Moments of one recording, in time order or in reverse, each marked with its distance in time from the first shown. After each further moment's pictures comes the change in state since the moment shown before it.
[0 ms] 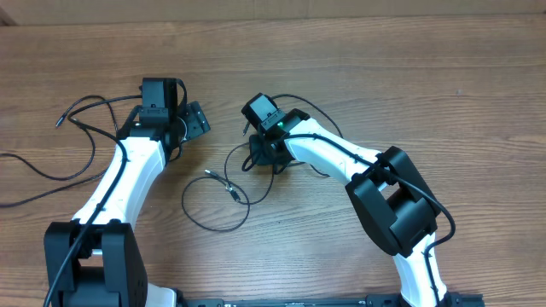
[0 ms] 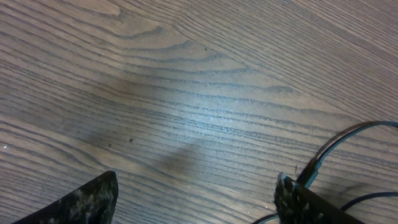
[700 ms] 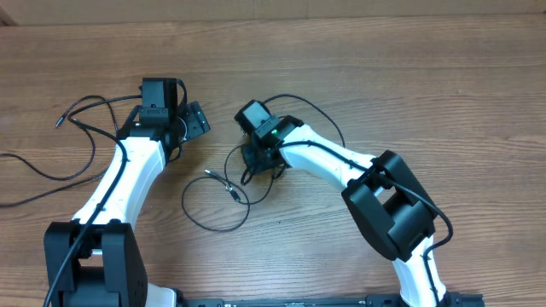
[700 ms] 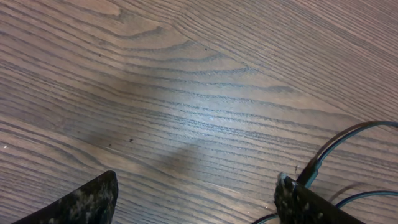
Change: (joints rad) left arm 0.000 0.000 0.000 0.000 0.000 0.000; right arm 0.047 -0.008 -0.024 0.053 -0.005 -0.233
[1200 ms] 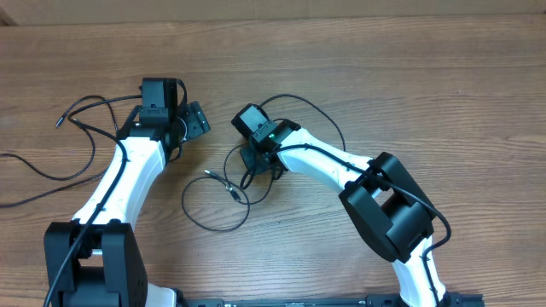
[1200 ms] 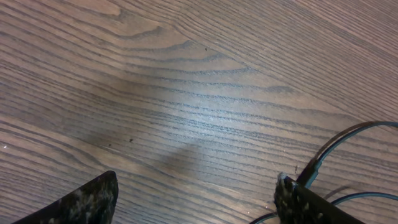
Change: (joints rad) left arm 0.000 0.000 0.000 0.000 0.000 0.000; right arm 0.013 0.000 -0.012 0.018 0.070 -0.024
